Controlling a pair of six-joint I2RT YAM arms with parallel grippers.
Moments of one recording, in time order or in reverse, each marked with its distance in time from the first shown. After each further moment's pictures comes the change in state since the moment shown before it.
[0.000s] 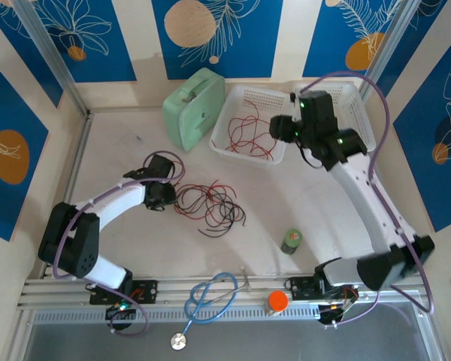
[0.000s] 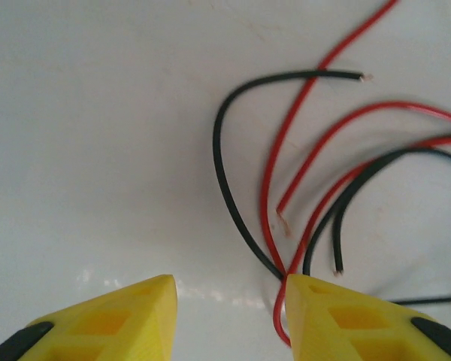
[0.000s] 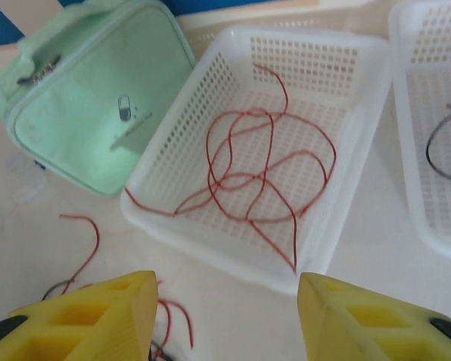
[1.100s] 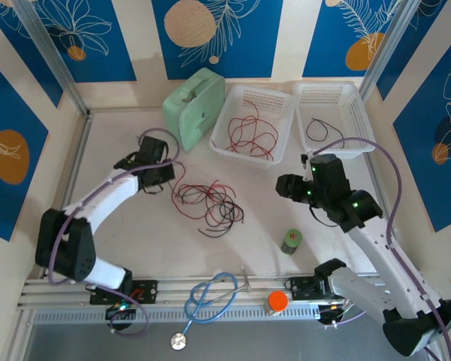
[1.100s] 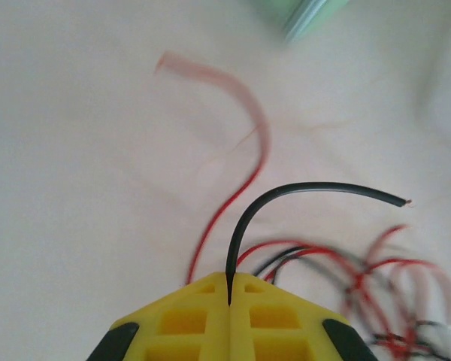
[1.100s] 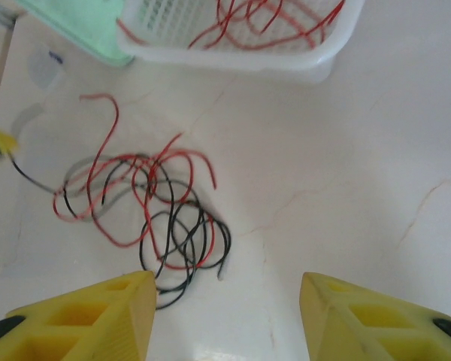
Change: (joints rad) left arm 0.029 -0.077 0.219 0.004 0.004 0.107; right arm 0.059 -0.424 -0.532 -0.028 -0.160 0.217
